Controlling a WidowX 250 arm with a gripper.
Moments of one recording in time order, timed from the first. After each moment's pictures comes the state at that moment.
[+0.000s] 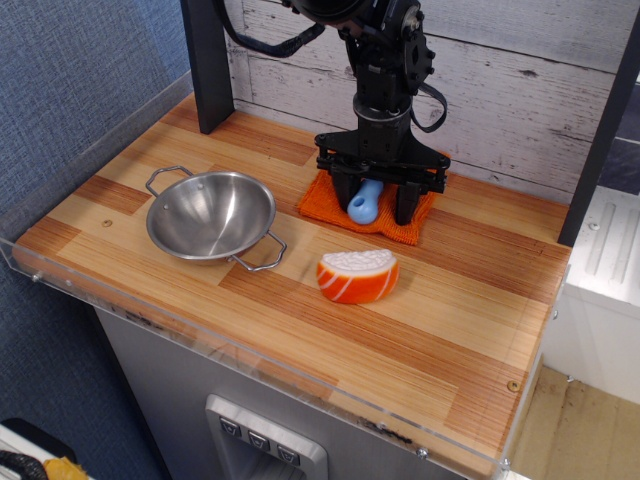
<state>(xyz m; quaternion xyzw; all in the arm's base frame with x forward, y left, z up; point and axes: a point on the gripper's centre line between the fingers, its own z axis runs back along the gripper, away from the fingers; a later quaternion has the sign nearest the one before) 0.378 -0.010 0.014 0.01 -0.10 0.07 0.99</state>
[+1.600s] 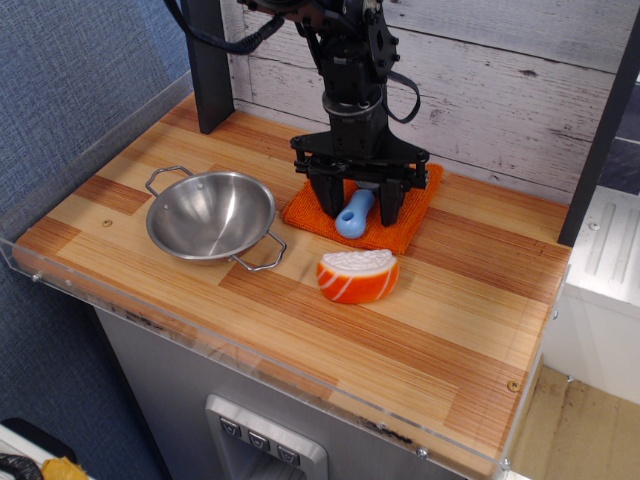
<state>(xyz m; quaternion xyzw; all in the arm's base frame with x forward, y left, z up) 0.358 -0.002 0.032 -0.03 -0.10 0.08 0.99</state>
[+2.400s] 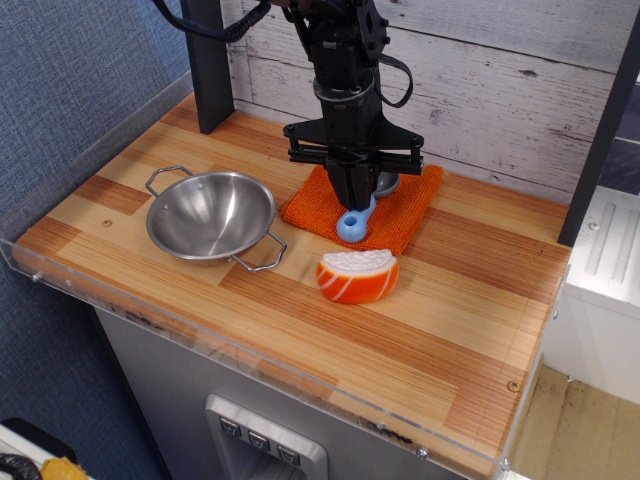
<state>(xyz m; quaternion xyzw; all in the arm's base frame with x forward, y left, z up) 0.357 0.003 0.037 -0.04 -0.10 0.08 0.99</state>
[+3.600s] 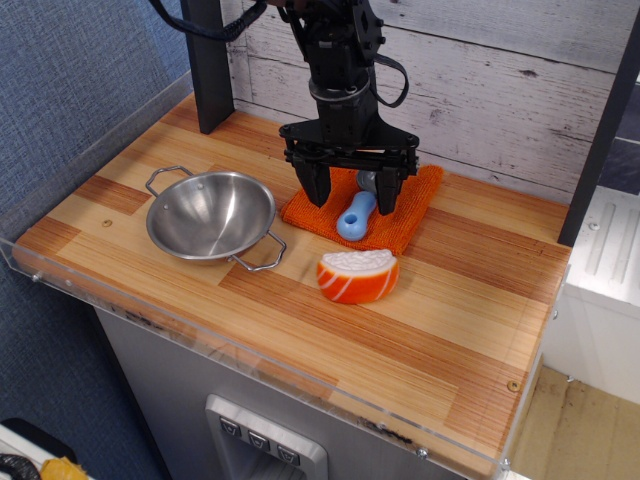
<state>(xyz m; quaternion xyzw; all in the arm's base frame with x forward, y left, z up) 0.356 0.006 0.037 -0.04 -0.10 0.08 0.99</state>
